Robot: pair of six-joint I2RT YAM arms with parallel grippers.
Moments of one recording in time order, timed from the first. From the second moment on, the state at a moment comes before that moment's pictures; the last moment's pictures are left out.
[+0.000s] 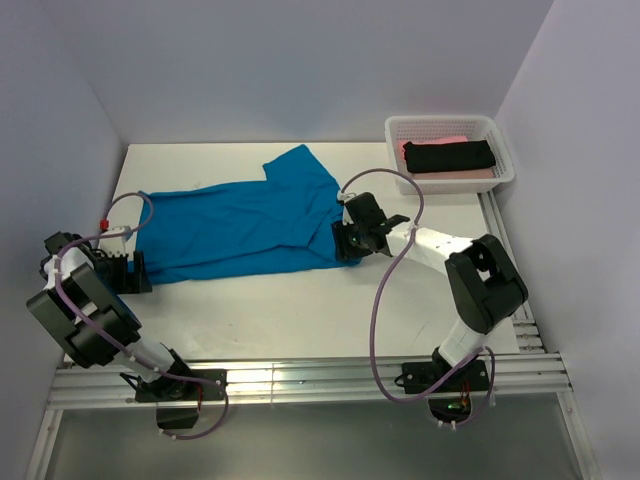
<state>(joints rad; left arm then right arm) 0.74 1.52 0.90 -0.69 0.43 0.70 0.55 1.66 0.99 -0.29 -0.09 0.25</state>
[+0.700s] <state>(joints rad) 0.75 1.54 0.90 -0.70 0.46 0.77 0.55 1.59 0.90 -0.36 -0.19 0.30</state>
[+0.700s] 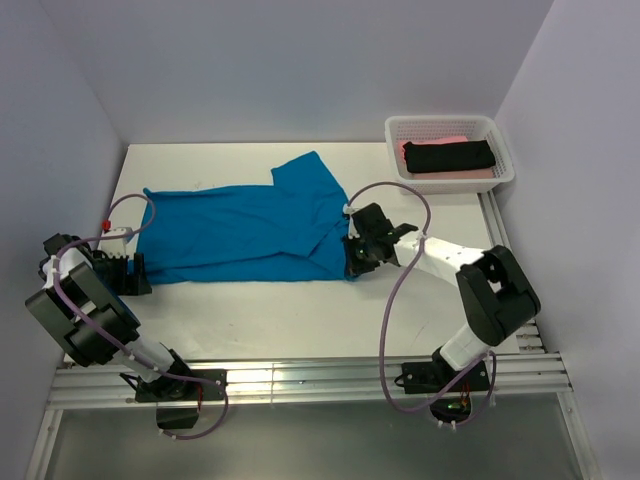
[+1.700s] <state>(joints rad) 0.75 1.55 0.92 -0.72 0.49 0.80 0.39 1.69 0.98 -0.46 -0.20 0.35</state>
